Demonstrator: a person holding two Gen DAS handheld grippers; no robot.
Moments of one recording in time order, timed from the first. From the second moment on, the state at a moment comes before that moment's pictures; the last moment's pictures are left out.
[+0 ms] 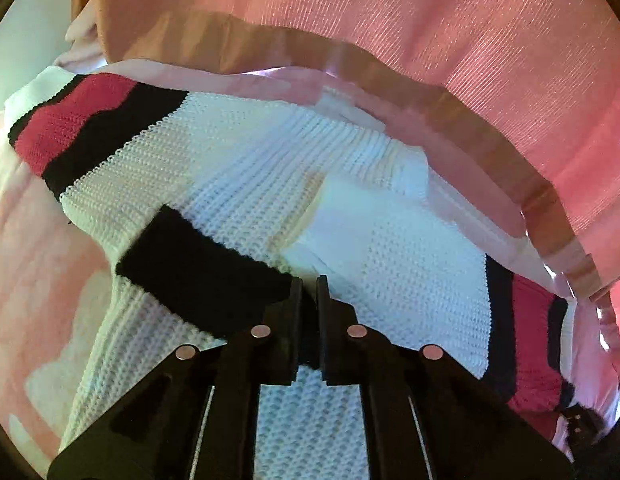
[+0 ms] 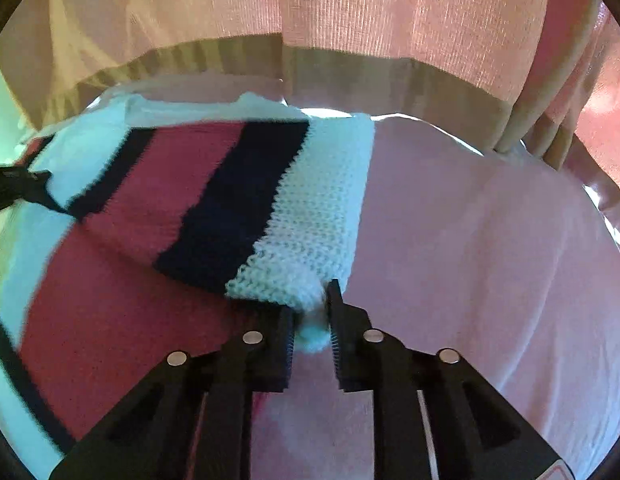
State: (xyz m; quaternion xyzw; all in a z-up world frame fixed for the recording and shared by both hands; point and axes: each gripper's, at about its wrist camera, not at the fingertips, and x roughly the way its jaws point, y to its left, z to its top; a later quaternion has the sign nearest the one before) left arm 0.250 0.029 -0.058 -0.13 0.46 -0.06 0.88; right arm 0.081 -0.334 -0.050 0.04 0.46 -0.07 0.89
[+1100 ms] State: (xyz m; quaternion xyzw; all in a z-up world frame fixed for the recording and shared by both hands) left arm 0.250 0.045 -0.030 -0.22 0.44 -0.10 0.87; right arm 0.114 -0.300 -0.021 0.11 0.41 -0.03 0.91
